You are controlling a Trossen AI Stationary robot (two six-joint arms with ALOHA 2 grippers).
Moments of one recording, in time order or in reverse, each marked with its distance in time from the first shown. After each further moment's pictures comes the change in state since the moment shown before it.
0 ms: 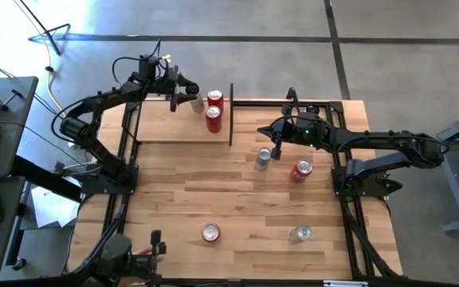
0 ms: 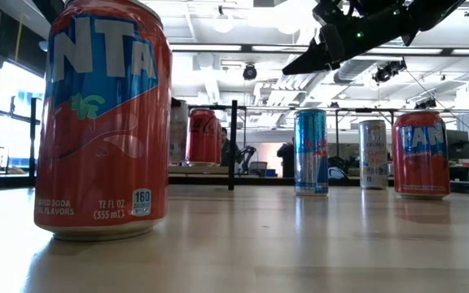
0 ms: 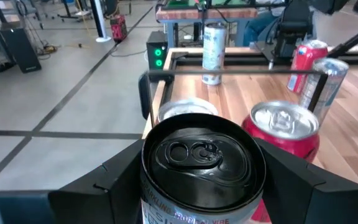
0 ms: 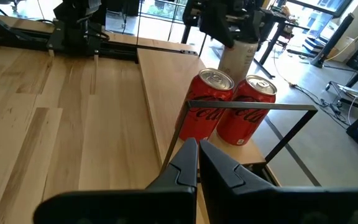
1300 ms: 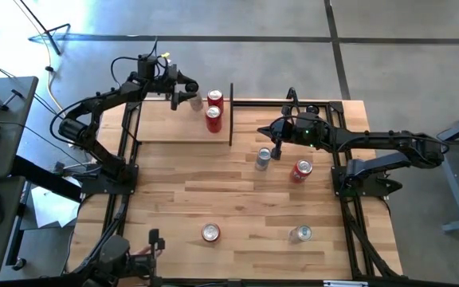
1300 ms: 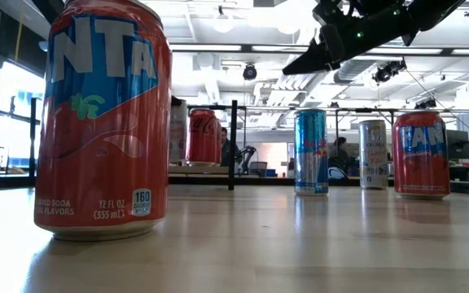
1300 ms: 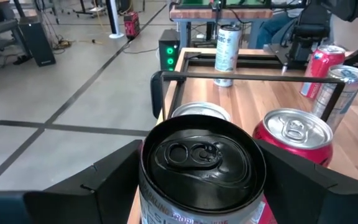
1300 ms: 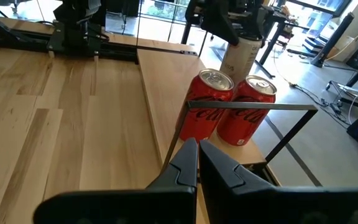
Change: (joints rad) left arm -0.001 -0.022 -0.001 0.020 -0.055 -0.063; right arm 0.000 0.000 0.000 0.001 0.000 0.006
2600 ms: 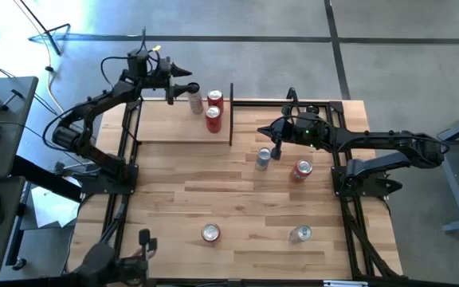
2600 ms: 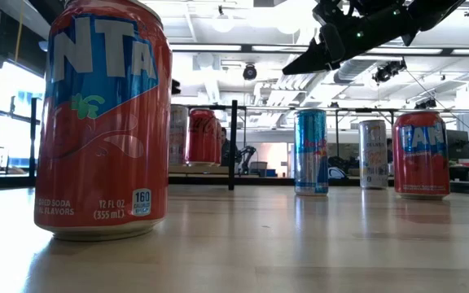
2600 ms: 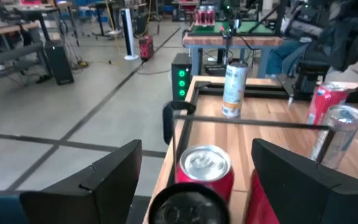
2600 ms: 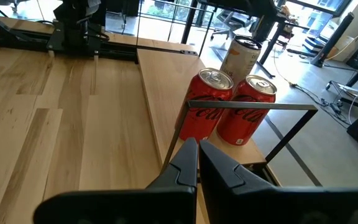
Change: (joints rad) left arm 0.014 -0.109 -0.001 0.062 -0.002 -0.141; right arm 0.000 0.000 0.000 -0.001 0.000 -0.001
